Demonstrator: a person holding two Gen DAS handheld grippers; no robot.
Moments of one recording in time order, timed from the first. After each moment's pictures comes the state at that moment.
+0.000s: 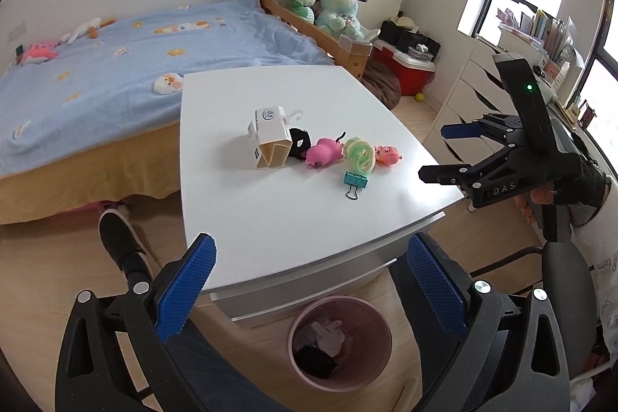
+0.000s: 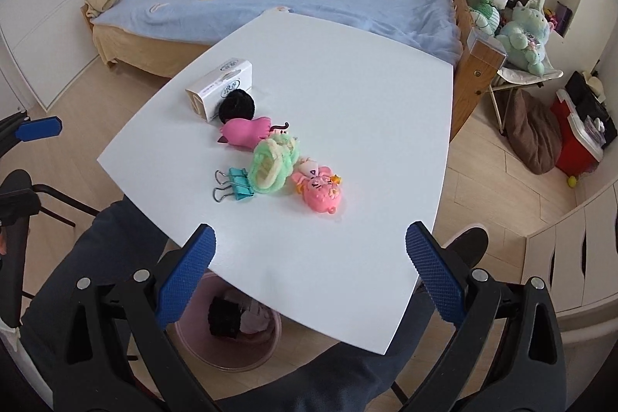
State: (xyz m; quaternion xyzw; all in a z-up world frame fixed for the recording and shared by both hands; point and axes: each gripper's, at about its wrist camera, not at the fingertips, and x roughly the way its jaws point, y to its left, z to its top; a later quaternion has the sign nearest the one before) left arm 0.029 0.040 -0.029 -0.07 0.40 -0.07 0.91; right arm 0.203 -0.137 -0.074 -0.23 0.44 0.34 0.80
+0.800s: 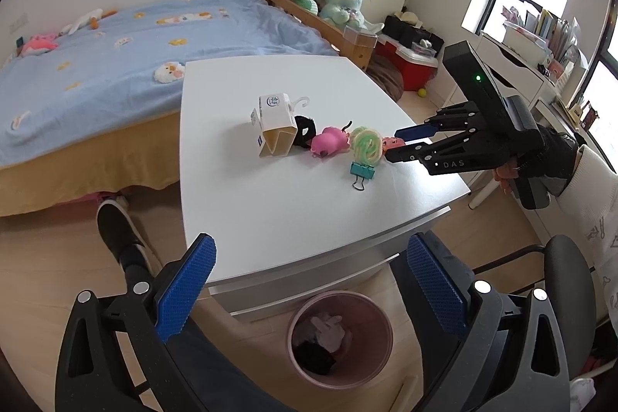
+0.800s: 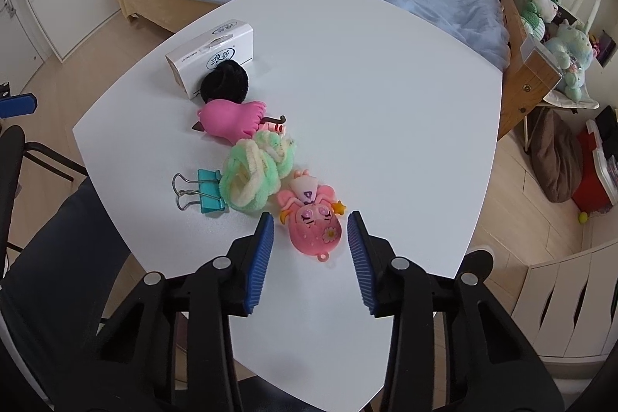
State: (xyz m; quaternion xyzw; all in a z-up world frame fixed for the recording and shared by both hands) left arm 0.033 0.043 -0.039 -0.08 0.41 -0.07 0.90; right arm 0.236 -0.109 -0.109 -0.28 0.46 0.38 0.75
